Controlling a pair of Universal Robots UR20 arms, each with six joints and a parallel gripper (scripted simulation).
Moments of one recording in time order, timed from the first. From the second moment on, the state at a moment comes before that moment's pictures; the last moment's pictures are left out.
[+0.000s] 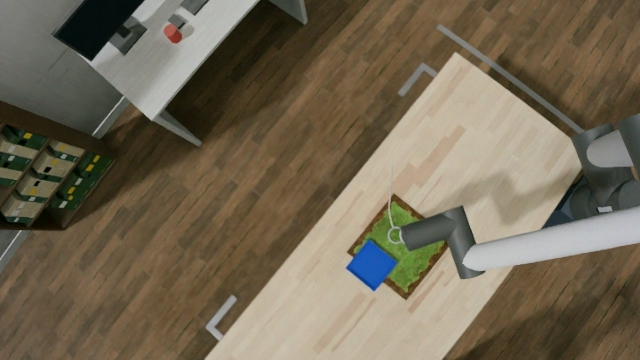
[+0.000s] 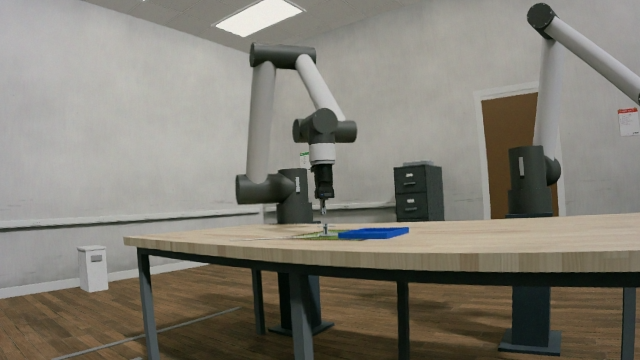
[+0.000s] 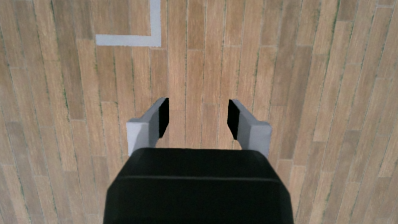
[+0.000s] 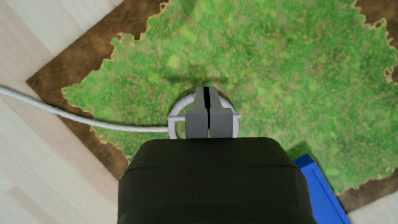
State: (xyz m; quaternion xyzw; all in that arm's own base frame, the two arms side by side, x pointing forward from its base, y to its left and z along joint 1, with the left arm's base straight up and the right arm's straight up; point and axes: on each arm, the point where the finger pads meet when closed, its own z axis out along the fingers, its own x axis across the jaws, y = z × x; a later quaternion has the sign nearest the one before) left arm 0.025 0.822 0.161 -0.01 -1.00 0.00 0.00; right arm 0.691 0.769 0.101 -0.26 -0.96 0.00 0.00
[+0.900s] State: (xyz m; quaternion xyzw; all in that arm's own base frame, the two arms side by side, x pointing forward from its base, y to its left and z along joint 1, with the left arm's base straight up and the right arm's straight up) left arm 0.025 0.822 0.161 -0.01 -1.00 0.00 0.00; right arm 0.692 0.769 0.105 -0.26 -0.97 0.00 0.00
